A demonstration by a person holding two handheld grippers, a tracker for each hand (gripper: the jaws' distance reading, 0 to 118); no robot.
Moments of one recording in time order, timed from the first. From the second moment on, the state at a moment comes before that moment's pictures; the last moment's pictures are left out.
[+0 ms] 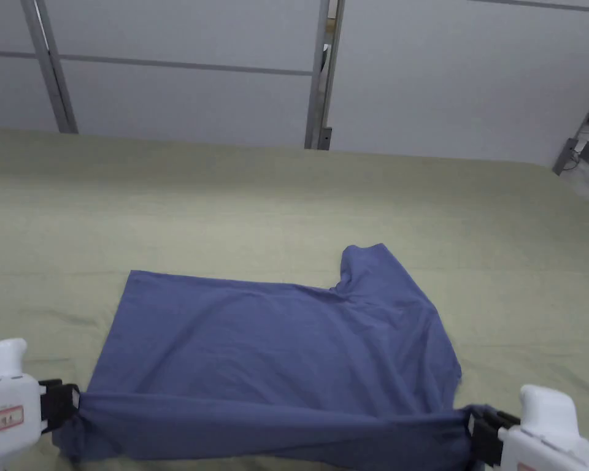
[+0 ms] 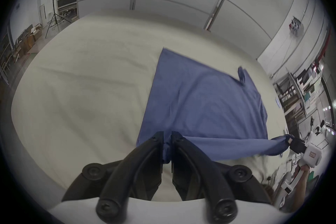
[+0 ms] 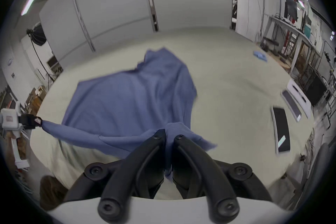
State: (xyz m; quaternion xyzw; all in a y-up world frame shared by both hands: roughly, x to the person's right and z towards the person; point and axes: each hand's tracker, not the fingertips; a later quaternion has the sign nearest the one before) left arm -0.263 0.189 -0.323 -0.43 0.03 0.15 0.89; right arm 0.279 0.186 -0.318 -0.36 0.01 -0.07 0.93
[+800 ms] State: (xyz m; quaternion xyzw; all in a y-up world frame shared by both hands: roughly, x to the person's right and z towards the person) left arm -0.236 0.175 -0.386 -0.28 0.06 0.06 0.96; right arm 0.273 0.168 -0.408 -0.27 -0.04 -0.05 0.96
